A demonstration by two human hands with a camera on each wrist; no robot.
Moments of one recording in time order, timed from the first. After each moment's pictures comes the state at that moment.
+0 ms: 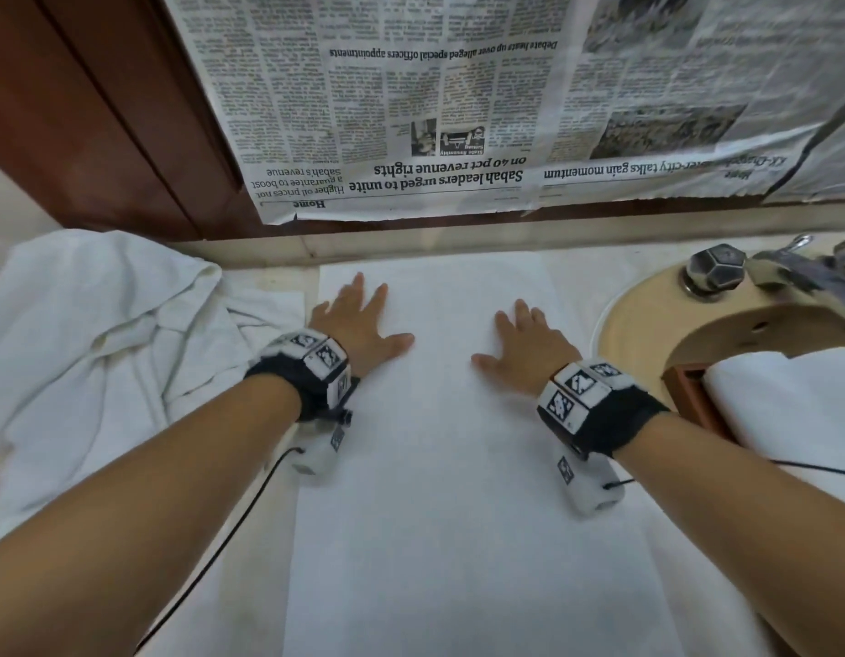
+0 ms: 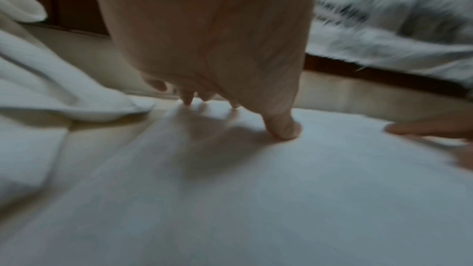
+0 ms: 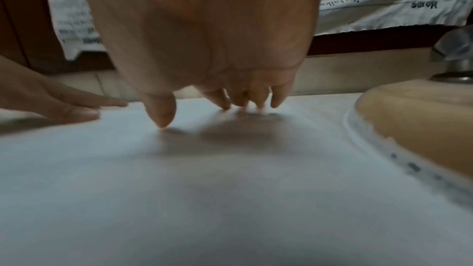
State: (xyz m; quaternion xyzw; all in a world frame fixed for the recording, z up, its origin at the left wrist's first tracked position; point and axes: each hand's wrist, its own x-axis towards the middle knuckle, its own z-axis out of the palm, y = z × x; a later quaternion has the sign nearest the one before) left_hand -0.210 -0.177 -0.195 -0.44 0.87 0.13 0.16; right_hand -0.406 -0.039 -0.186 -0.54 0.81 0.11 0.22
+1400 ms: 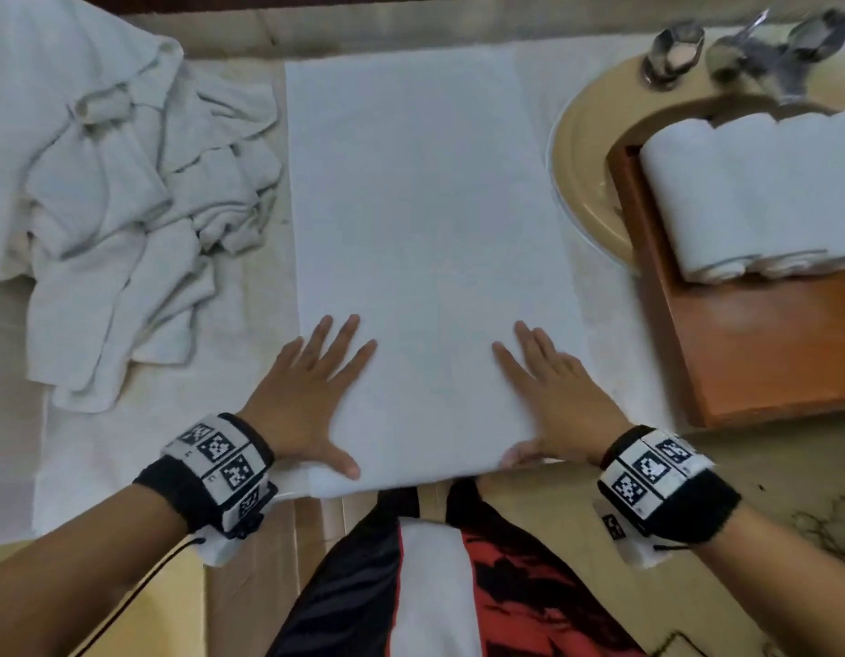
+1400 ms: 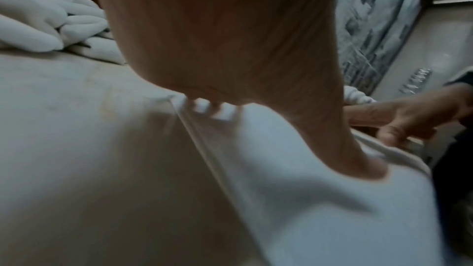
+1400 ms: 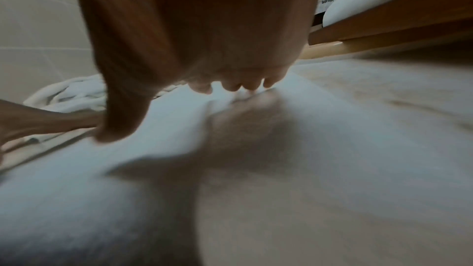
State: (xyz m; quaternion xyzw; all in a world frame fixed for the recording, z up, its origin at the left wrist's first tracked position) left_hand -0.027 0.092 -0.200 -0.23 0.91 0.18 0.28; right_hand -0.309 0.270 -0.192 -0.63 0.70 0.14 0.31
